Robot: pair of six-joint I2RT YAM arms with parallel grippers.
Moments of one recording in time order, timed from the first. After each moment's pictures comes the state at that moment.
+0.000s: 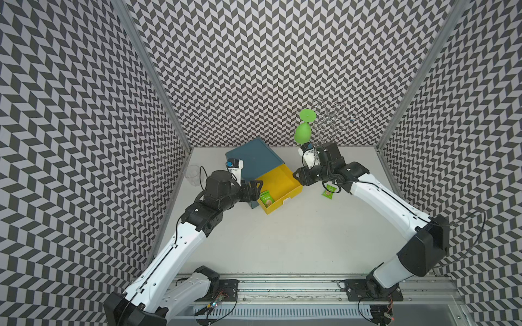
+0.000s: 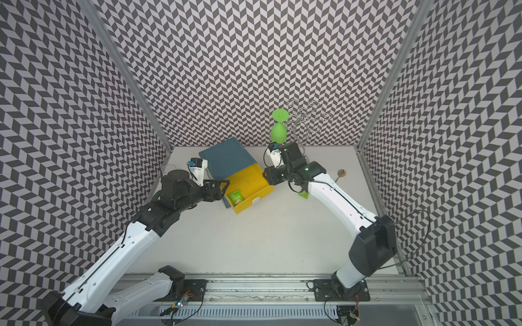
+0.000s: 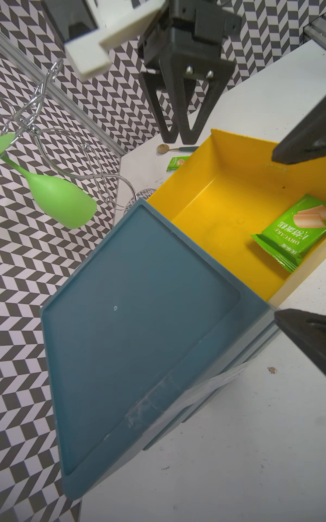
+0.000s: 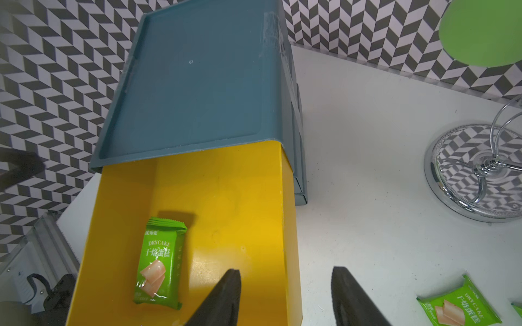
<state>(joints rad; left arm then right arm) -0.44 0.99 0.98 -0.43 0.13 -0.38 0.55 1.60 1.49 -0.63 -0.20 0.13</state>
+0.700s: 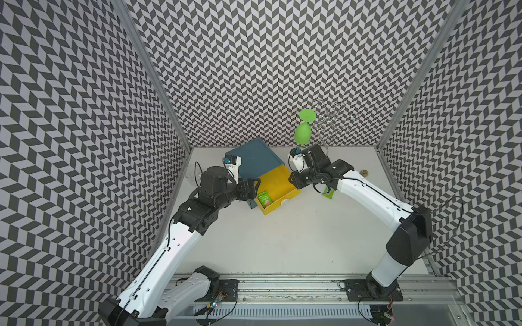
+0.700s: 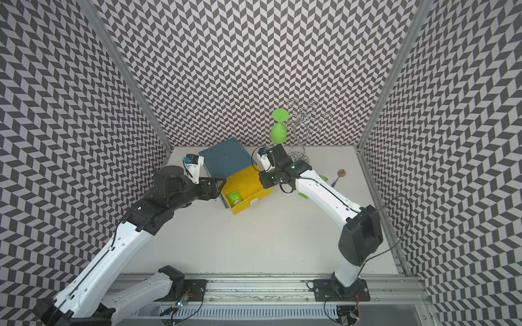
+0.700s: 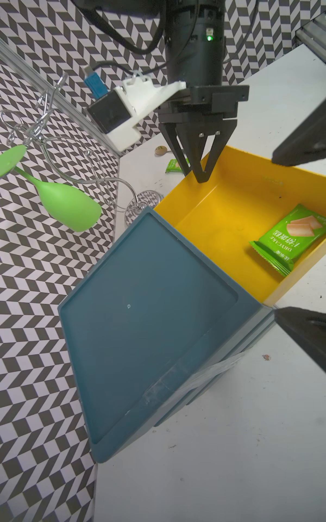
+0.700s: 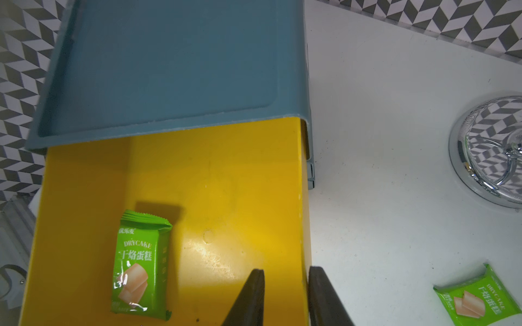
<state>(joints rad) -0.44 0.99 1.10 -0.58 0.12 -0.35 0.65 1.71 1.59 -0.74 -0.12 0.16</state>
